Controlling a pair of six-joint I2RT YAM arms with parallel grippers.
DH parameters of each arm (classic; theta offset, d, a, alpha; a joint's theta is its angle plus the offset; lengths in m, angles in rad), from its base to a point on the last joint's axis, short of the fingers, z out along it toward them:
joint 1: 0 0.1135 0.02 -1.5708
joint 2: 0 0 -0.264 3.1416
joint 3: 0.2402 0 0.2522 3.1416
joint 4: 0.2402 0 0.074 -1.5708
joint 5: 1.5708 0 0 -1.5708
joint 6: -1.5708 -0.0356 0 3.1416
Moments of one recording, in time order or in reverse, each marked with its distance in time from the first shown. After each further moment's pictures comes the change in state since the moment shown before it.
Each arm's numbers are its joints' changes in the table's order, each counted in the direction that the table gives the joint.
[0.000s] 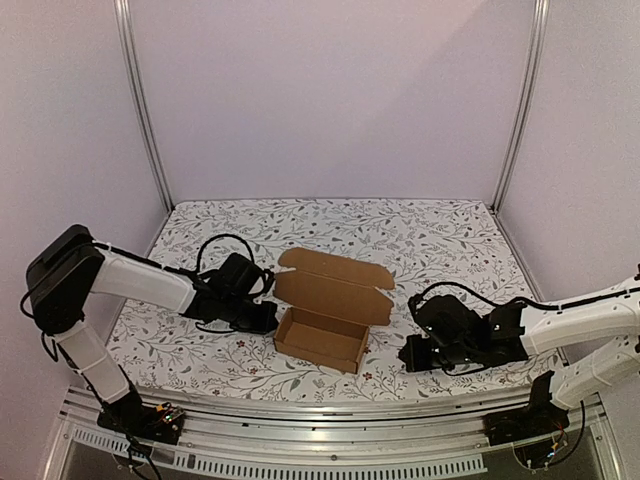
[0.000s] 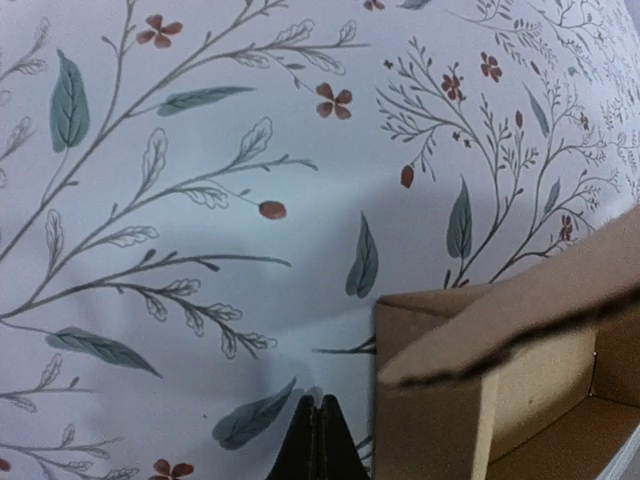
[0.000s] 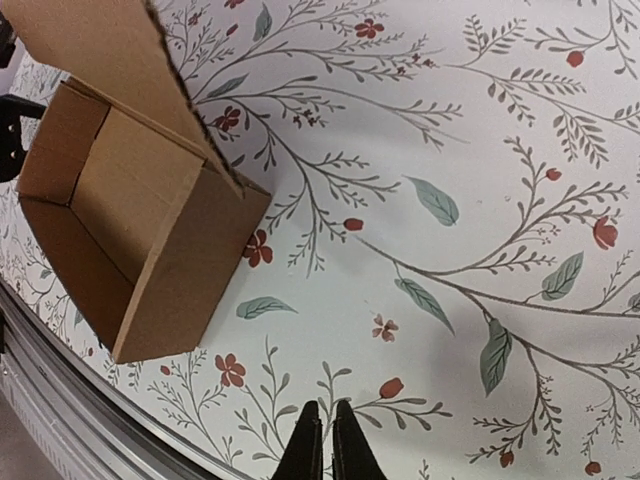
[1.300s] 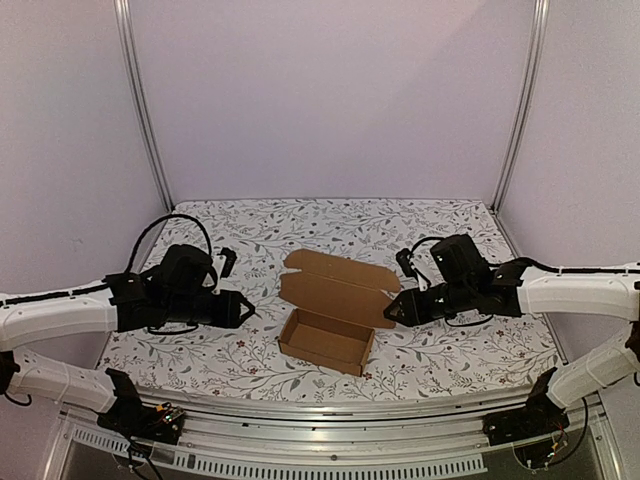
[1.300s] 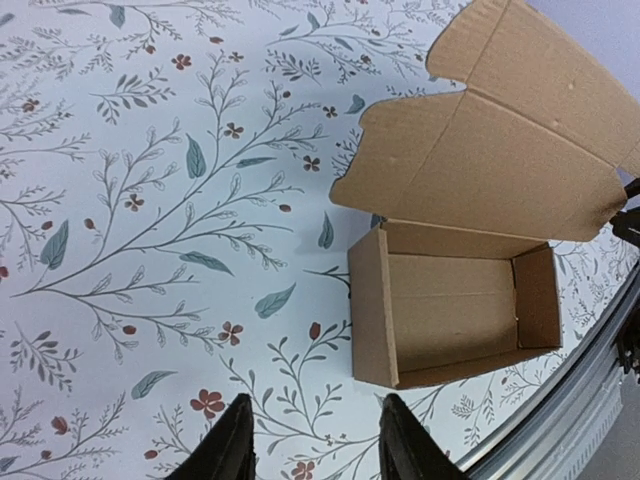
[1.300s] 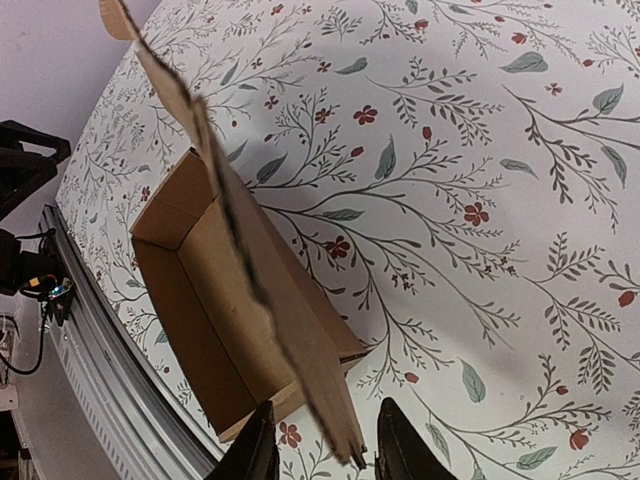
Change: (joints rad) left arm -0.064 -0.567 -0.116 0.259 -0.152 0.026; right arm -0.324 0.043 0.179 -0.032 -0.397 0.423
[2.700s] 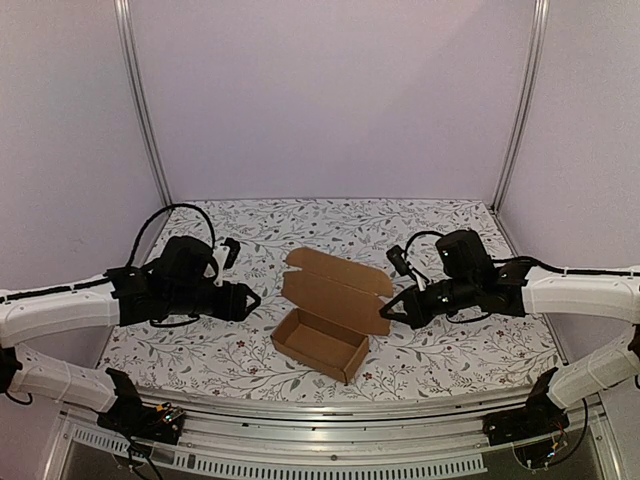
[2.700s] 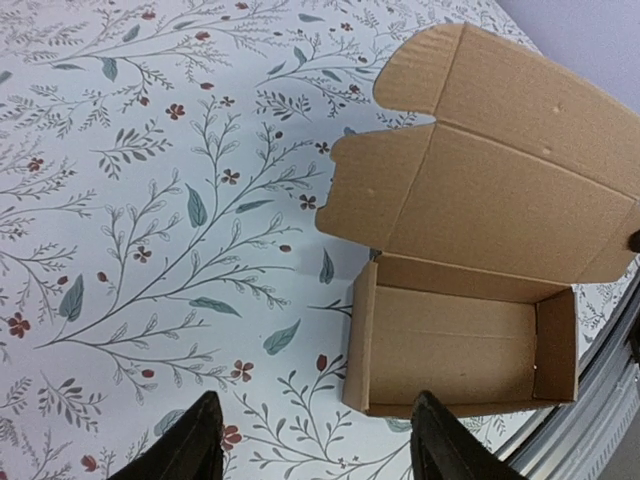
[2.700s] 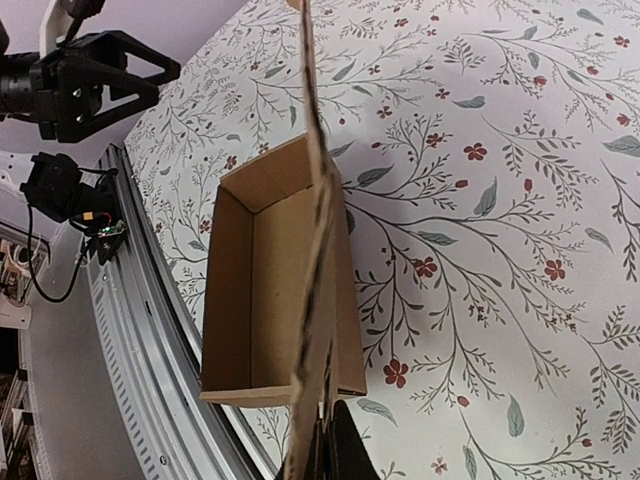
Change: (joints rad) left arm 0.019 0.006 0.040 -0.010 -0.018 -0.100; right arm -0.011 -0.014 -0.004 -0.067 -0.178 0.168
